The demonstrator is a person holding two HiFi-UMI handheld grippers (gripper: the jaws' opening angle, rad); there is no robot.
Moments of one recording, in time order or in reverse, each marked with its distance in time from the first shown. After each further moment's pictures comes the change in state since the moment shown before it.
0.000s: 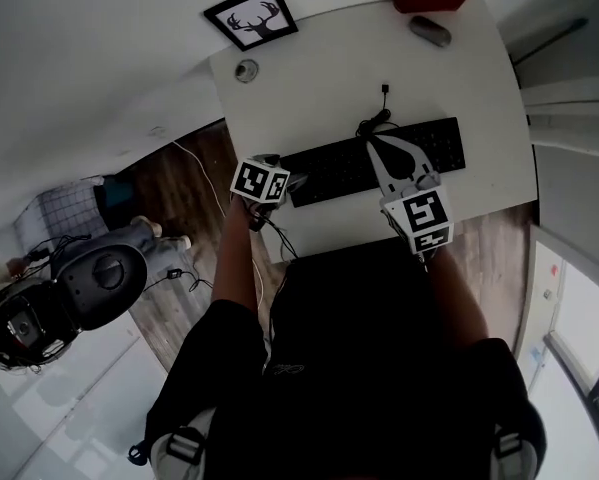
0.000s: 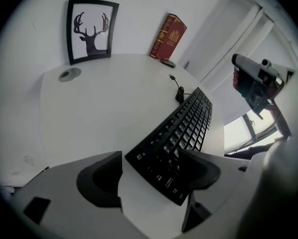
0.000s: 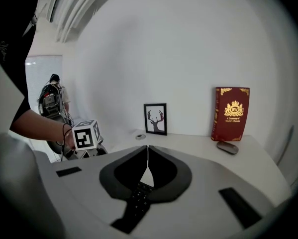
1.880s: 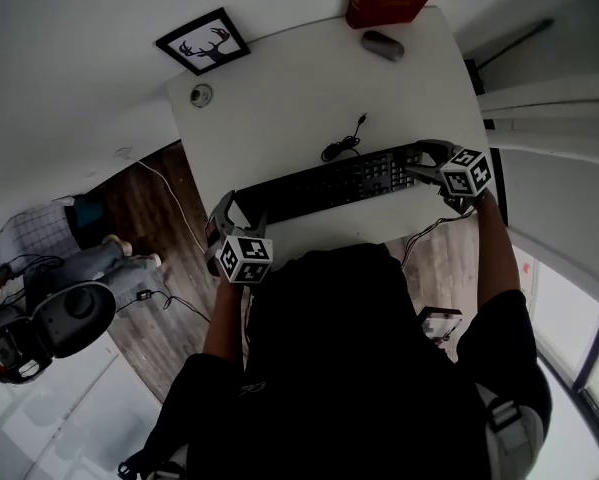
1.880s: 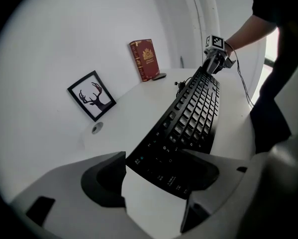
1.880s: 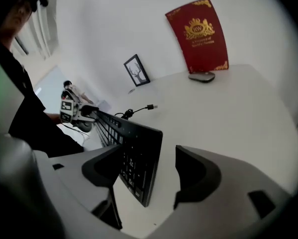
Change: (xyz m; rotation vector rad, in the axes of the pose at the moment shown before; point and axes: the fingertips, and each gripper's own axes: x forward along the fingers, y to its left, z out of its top) left arm -0.048 -0.048 0.004 0.375 -0.215 0.545; right arm -0.067 -0.180 -0.182 0.247 0.478 0.339
